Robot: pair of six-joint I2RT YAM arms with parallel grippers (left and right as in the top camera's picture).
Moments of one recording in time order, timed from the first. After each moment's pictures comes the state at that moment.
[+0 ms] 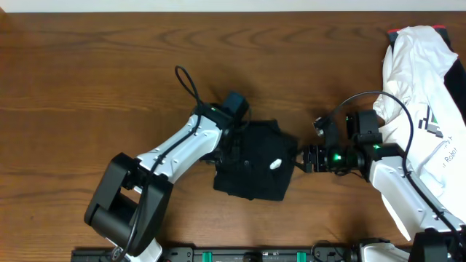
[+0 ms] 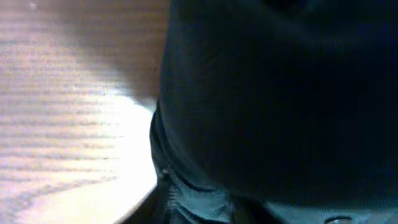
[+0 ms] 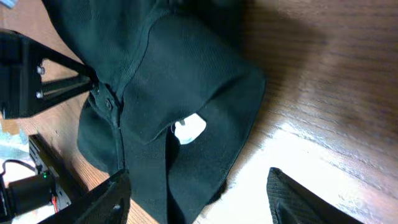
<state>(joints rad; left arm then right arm) -0.58 1.80 1.14 -0.90 0.08 -0.54 0.10 1.38 0.67 -0.53 -0.67 0.11</state>
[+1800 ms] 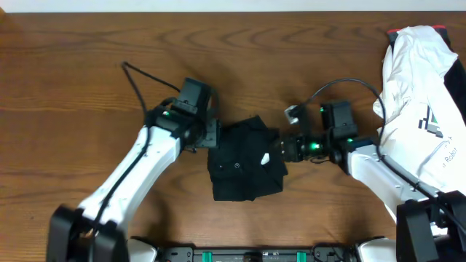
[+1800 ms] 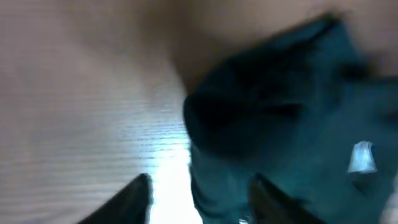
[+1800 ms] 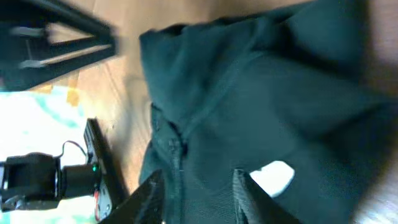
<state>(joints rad) -0.40 1.55 1.06 -0.80 0.06 -0.36 0.28 1.53 0.71 -0.19 -0.88 0.22</state>
